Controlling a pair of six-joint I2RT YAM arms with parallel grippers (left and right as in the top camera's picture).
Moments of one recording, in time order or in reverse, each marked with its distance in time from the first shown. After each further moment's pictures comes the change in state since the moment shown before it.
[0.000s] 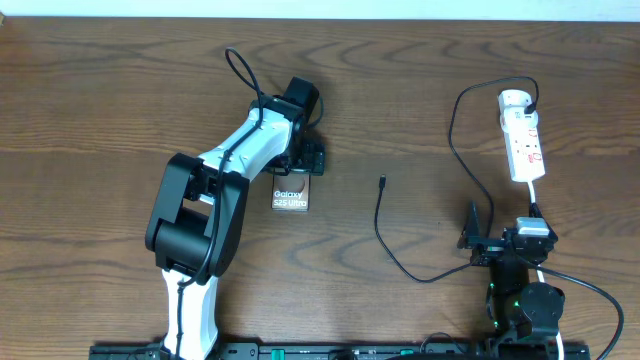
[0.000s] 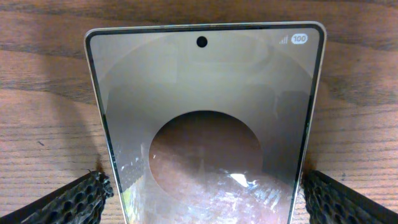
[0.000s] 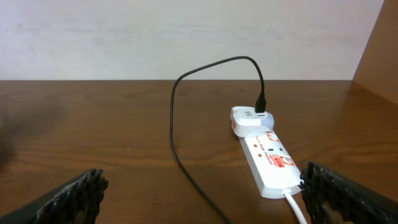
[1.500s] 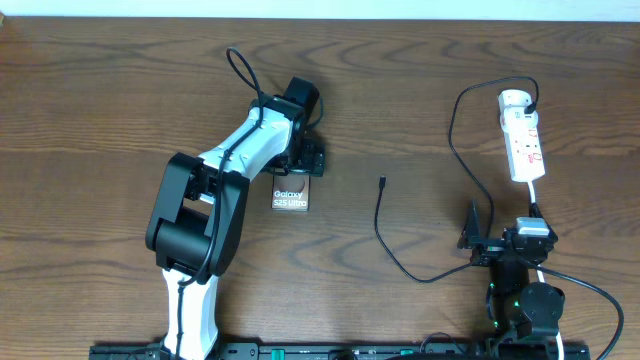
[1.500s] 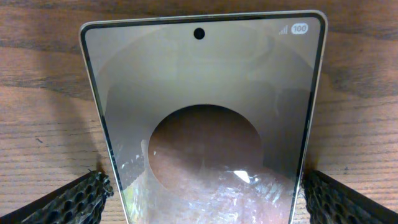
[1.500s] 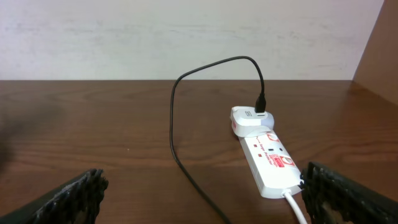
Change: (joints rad) left arm 0.000 0.001 0.008 -0.020 0.003 0.015; right arm 0.000 0.000 0.000 0.000 0.000 0.000
